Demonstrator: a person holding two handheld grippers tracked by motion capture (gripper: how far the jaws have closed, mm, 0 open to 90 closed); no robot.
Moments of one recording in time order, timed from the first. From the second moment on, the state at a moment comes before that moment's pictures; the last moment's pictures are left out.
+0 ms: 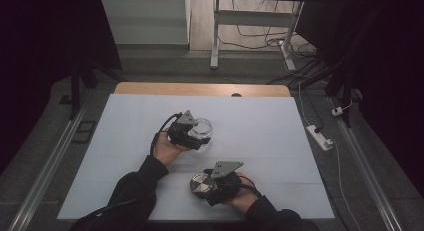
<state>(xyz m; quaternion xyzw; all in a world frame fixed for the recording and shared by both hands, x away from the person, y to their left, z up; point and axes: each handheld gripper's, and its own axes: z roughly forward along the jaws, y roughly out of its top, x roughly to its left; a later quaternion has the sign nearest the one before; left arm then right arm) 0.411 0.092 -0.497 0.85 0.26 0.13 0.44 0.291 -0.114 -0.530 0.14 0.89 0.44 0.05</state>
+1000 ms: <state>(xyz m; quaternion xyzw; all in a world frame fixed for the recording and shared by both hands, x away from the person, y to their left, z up) 0.414 0.093 -0.504 0.86 0.27 0.11 0.42 0.294 -0.110 -0.535 0.15 0.90 0.41 0.07</state>
